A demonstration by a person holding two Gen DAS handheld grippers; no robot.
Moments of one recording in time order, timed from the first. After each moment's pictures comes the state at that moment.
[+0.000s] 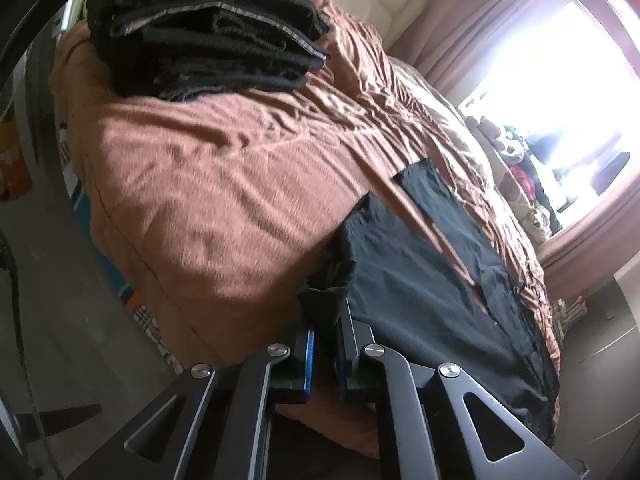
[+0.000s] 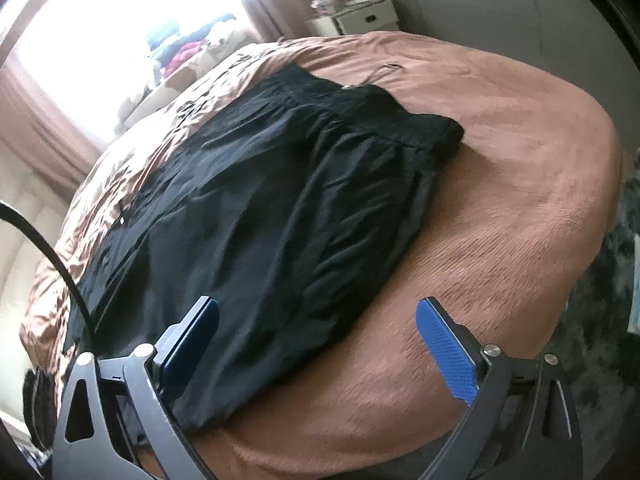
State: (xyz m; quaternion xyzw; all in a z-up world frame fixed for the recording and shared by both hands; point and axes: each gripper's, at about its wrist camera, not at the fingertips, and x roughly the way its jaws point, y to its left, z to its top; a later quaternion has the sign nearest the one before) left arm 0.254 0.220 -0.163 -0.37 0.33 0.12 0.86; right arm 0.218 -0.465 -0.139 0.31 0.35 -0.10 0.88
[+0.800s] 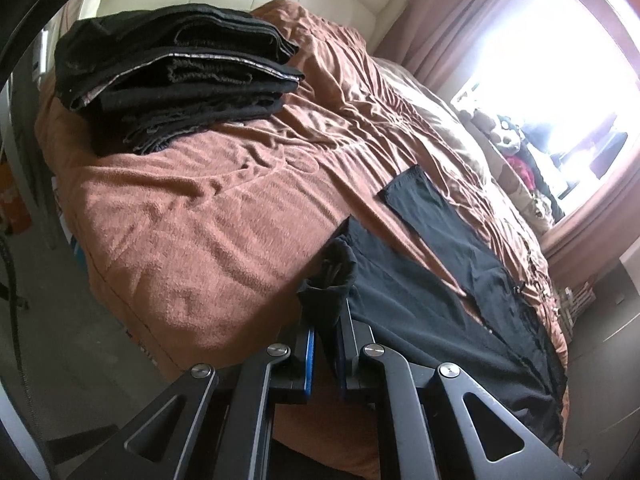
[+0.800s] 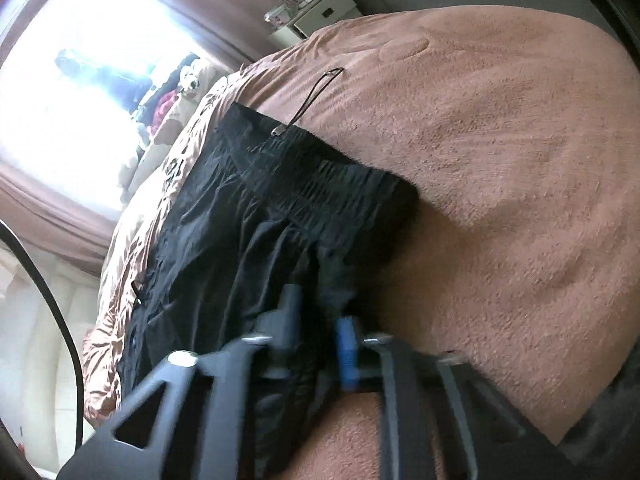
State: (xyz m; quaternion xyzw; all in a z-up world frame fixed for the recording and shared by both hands) left arm 0.279 0.220 -0.131 -0.33 0.33 0.12 0.87; right arm 0.245 -0.558 -0.168 0.44 0.30 -0.08 0.84
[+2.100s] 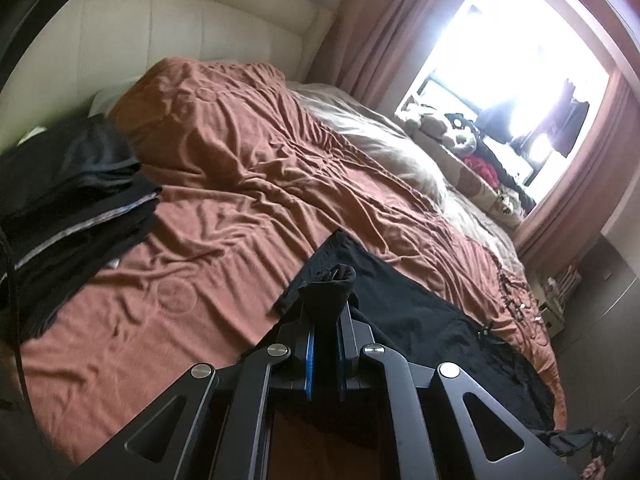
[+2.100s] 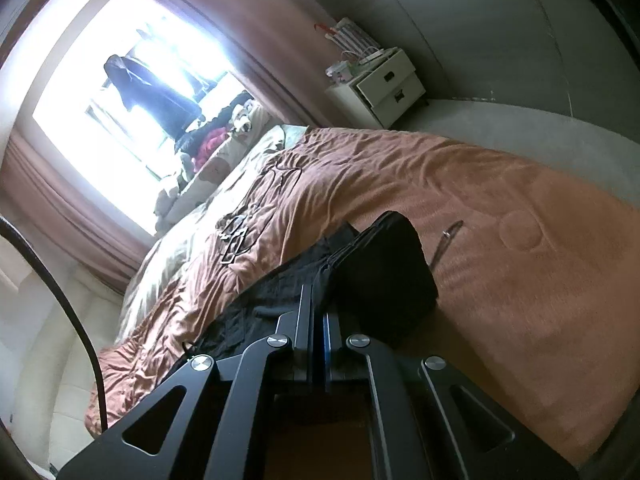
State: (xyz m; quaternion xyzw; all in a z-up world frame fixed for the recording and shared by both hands) left arm 0.446 0.203 -0.026 -0.26 0.30 0.06 0.92; right arm 0.324 -0.565 -0.052 0.36 0.24 -0.08 0.90
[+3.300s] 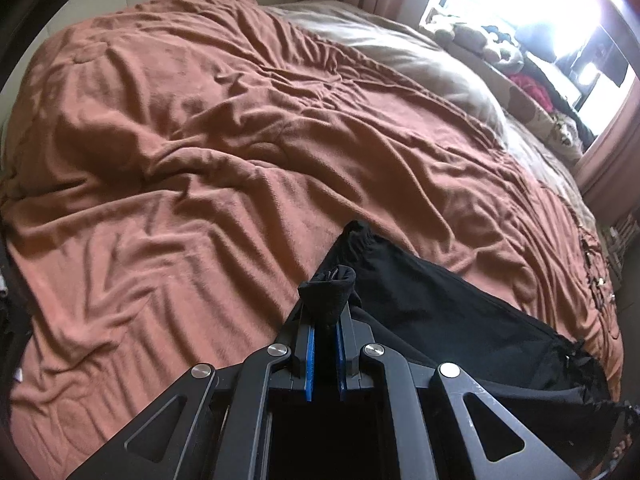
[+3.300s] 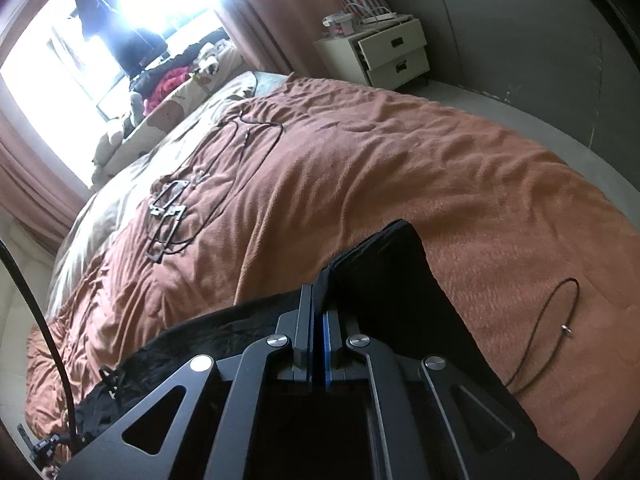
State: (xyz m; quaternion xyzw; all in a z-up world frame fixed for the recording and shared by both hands) left arm 0.712 0.193 -0.123 -0.18 0.45 0.09 0.87; right arm 0.564 -0.559 -0.069 0.28 0.34 -0.13 0.89
